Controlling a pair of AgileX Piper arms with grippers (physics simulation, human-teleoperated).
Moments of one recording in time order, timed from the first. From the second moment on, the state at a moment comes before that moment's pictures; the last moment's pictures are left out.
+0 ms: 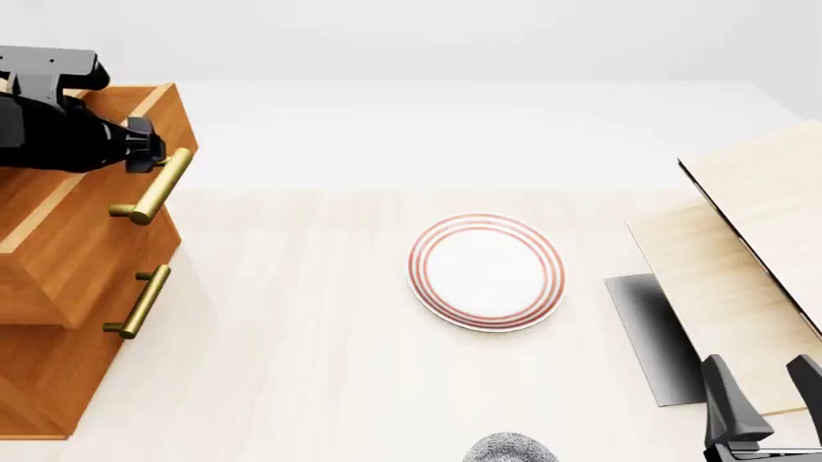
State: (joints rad) left arm 0.06 1.39 -1.33 0.67 0.07; right arm 0.00 0.01 -0.01 0.00 0.00
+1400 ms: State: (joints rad) left arm -0.06 1.43 -1.35 0.67 0.05; right arm 0.00 0.01 -0.01 0.00 0.00
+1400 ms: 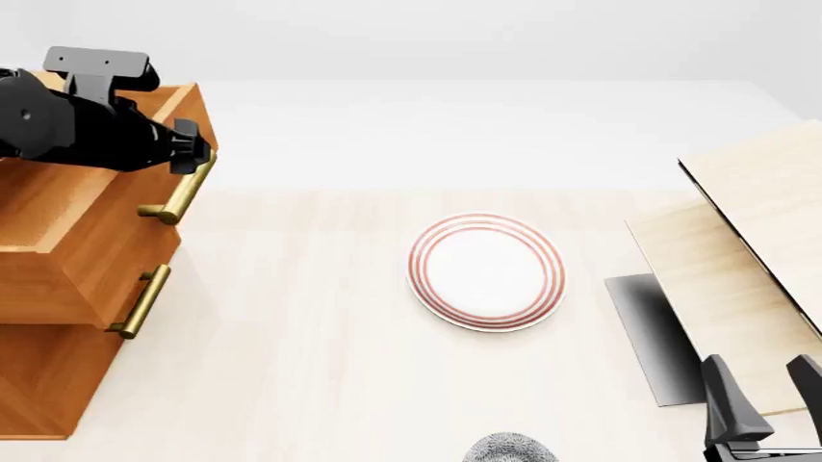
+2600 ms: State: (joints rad) left arm -0.24 1.48 -1.40 0.67 0.00; right arm 0.00 0.01 -0.01 0.00 0.00
